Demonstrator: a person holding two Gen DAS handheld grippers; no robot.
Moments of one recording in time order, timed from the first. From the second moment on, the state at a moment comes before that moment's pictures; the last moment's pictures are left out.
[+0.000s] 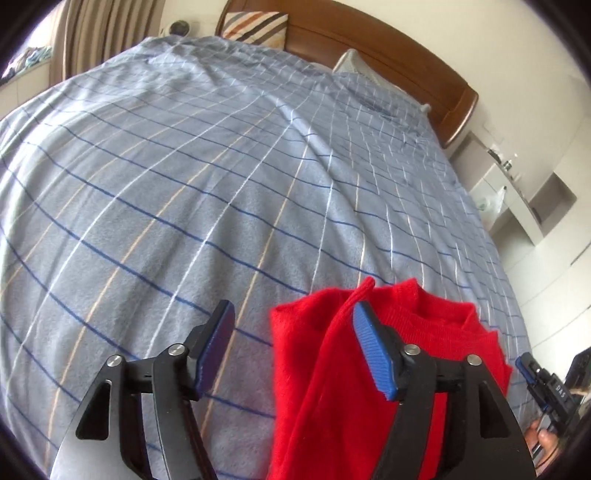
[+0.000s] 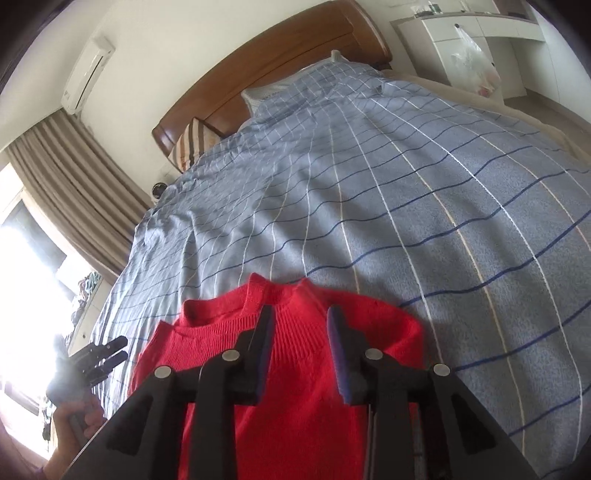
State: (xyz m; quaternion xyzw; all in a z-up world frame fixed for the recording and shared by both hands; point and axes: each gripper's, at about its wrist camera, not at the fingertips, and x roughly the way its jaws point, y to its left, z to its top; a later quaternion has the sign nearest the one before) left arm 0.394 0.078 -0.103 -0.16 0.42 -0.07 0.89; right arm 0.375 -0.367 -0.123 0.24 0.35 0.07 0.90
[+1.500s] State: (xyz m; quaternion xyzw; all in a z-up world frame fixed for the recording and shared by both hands) left arm 0.184 0.023 -0.157 0.04 0.42 -0.08 0.90; right arm 0.126 -0.343 -0.183 0.04 0.39 0.02 0.92
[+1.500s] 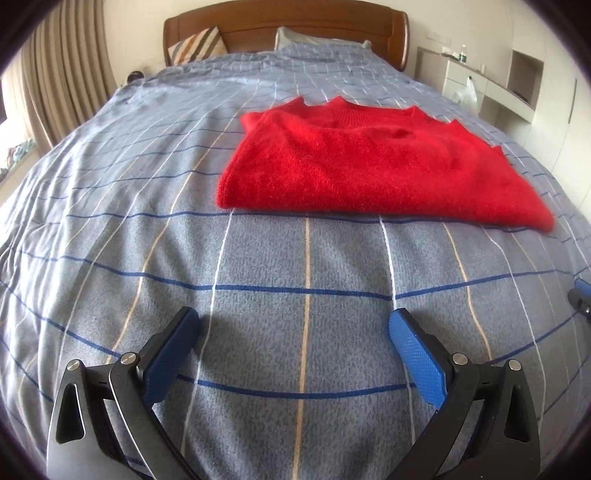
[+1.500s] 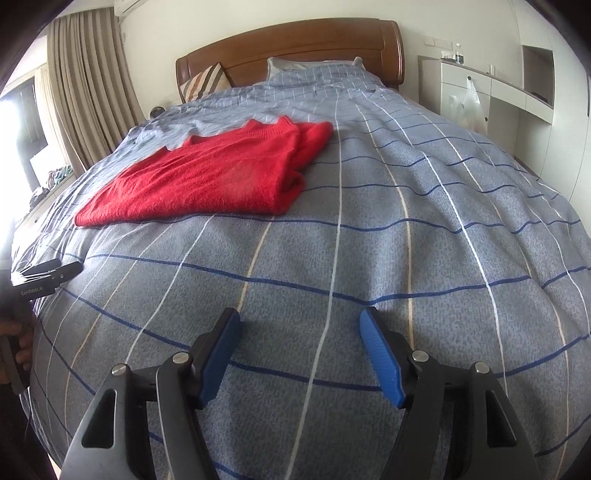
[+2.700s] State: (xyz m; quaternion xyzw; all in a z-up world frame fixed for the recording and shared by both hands) left arm 0.173 0.160 -0.173 -0.05 0.37 -0.01 0.93; right arm 0.392 -0.172 -0.076 0.15 0.46 0.15 0.86
